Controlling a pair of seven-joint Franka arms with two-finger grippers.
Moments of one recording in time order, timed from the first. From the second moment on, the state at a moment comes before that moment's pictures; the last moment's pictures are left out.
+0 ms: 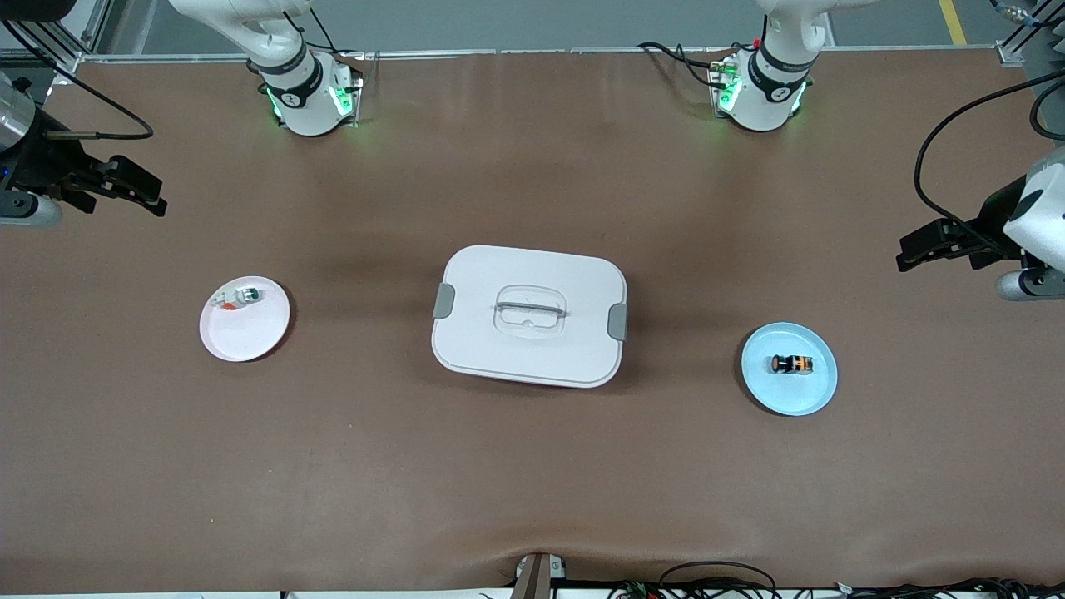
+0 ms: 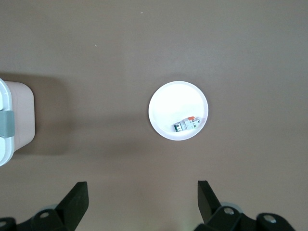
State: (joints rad) left arm 0.13 0.14 -0.18 -1.46 0.01 1.58 -0.08; right arm 0.02 -0.10 0.01 -1.70 0.00 1.57 0.08
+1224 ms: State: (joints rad) left arm 0.18 0.22 -0.17 -1.48 -0.01 1.60 -0.07; right arm 0.02 -0.10 0.00 -1.70 0.00 1.57 0.08
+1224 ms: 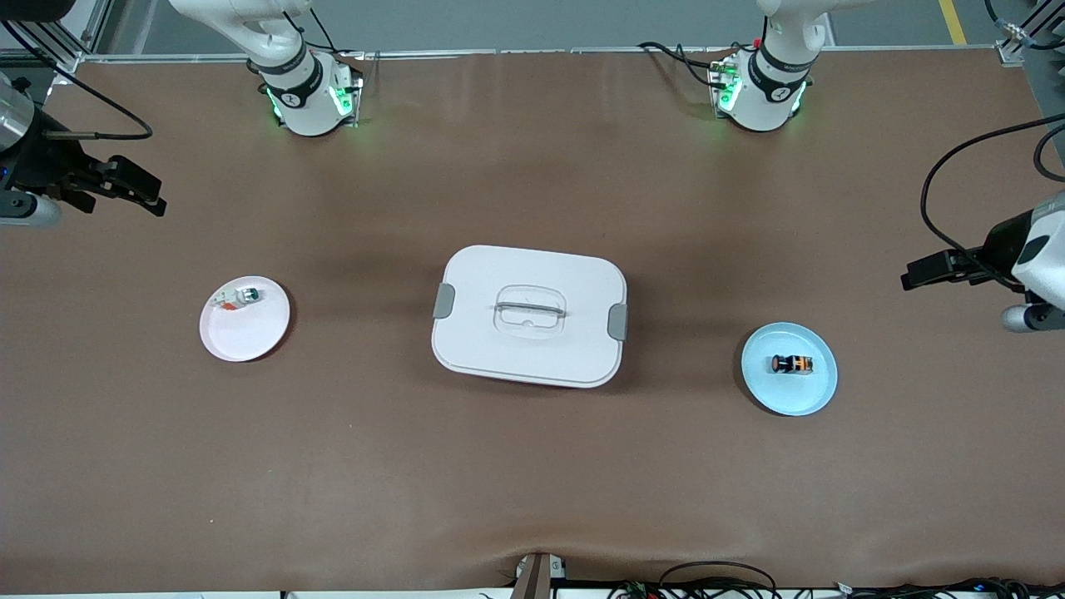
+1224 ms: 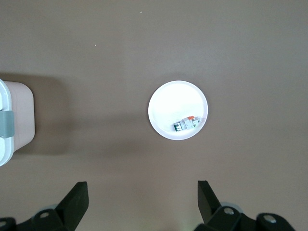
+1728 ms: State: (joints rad) left arm 0.17 0.33 -0.18 -1.53 -0.01 1.76 -0.07; right arm 0.02 -0.10 0.00 -1.70 0.00 1.57 0.09
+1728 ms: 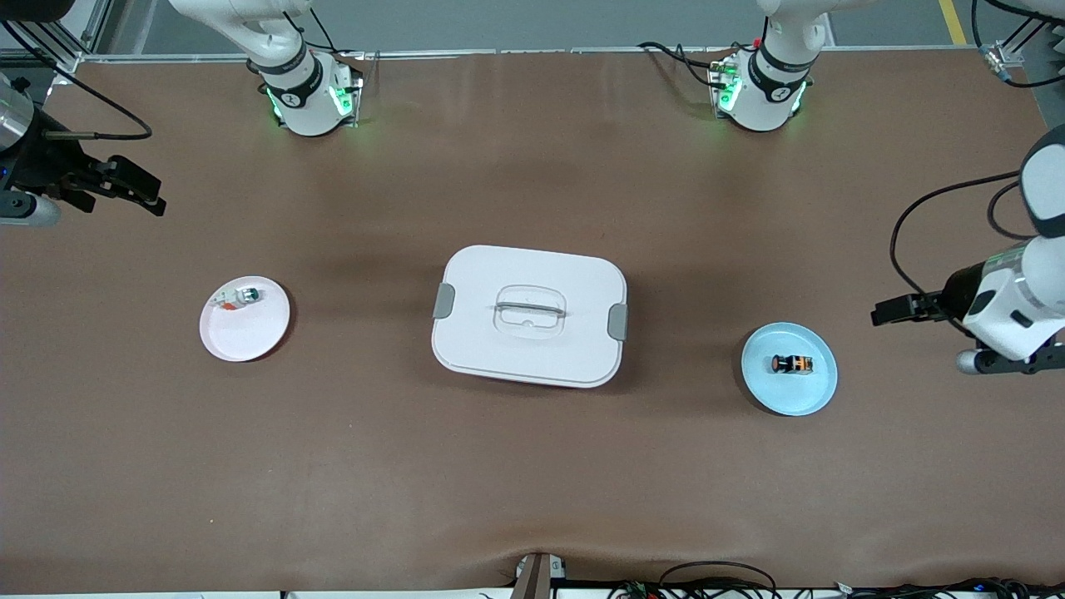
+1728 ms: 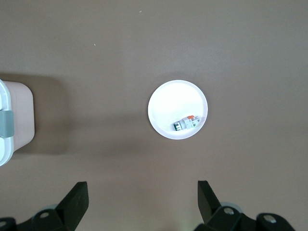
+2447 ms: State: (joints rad) left arm 0.16 0.38 -0.18 -1.67 -0.01 1.99 -0.07; right arm 0.02 -0.10 0.00 -1.70 0.00 1.59 0.09
